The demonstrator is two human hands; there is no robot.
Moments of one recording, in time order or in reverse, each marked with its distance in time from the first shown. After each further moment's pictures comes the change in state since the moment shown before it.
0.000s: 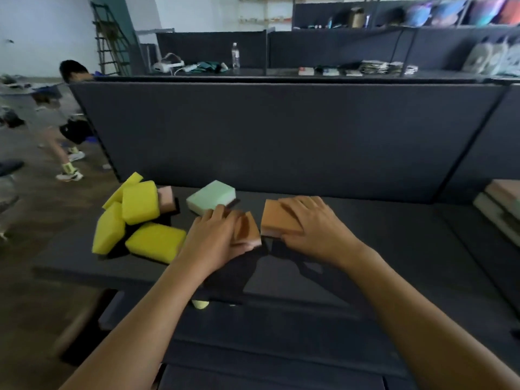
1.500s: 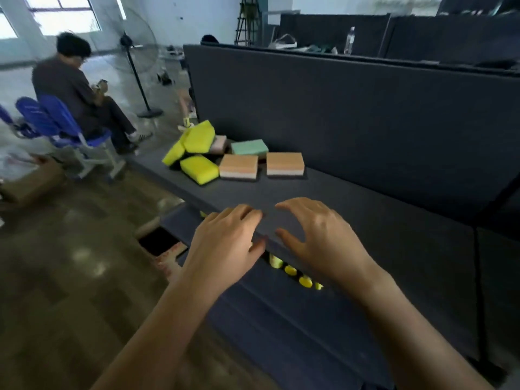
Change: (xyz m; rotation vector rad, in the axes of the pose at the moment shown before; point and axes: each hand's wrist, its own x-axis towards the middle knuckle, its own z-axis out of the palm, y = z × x) left_hand -0.127 0.209 -0.057 0.091 0.169 -0.377; right_hand -0.121 0.037 -0.040 0.155 0.051 -0.484
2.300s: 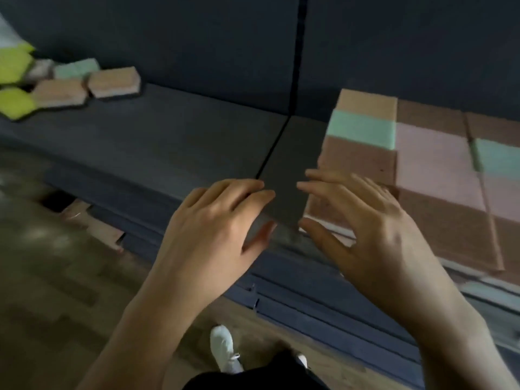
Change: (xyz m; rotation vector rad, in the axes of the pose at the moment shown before) left_hand -0.042 0.348 0.014 -0.187 -0.018 0.306; right_hand -0.306 0.177 -0.194 0.046 0.116 0.171
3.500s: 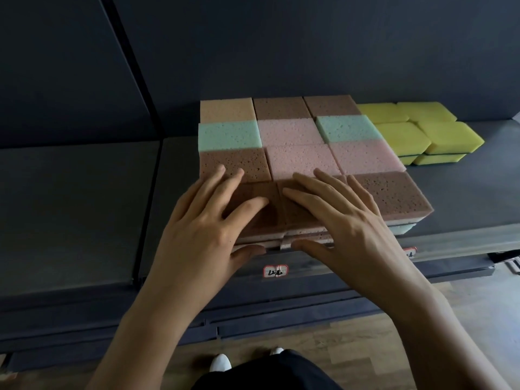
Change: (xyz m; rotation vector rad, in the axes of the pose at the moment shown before) left_hand 0.070 0.044 0.056 -0.170 -0.148 0.430; right_hand -0.070 0.050 -0.028 -0.371 0.041 0.361
